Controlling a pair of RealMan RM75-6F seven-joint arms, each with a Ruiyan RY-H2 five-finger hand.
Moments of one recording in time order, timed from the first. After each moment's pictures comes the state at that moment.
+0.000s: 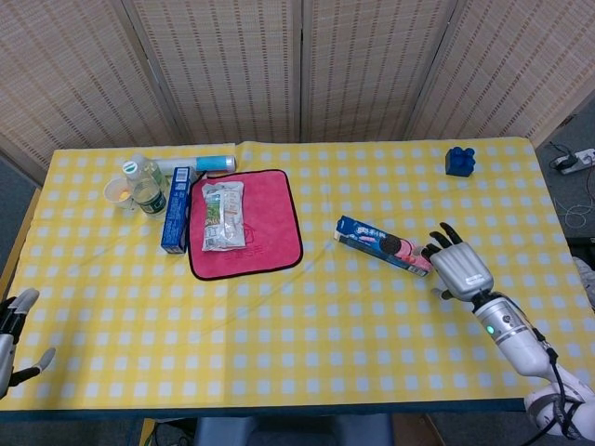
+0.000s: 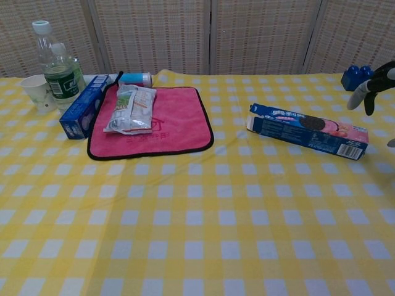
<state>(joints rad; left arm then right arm) -0.01 -1.11 -0.02 -1.52 1.53 1.55 -0.03 0.54 -1.15 0.06 -1.53 -1.39 0.98 -0.23</state>
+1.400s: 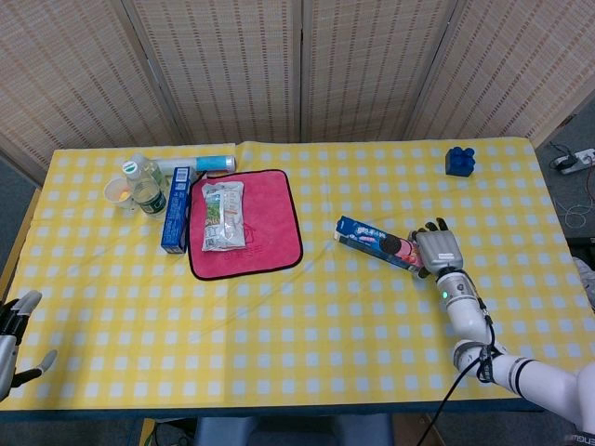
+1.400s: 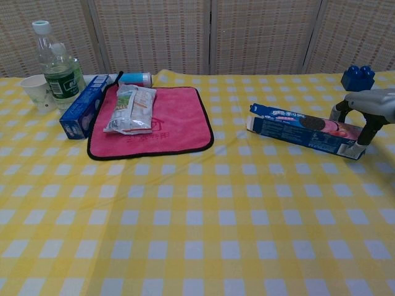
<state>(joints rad) -0.01 -1.12 -0.01 -1.51 1.52 1.53 -0.04 0.72 -1.48 0.15 -1.25 -0.77 0.82 -0.50</state>
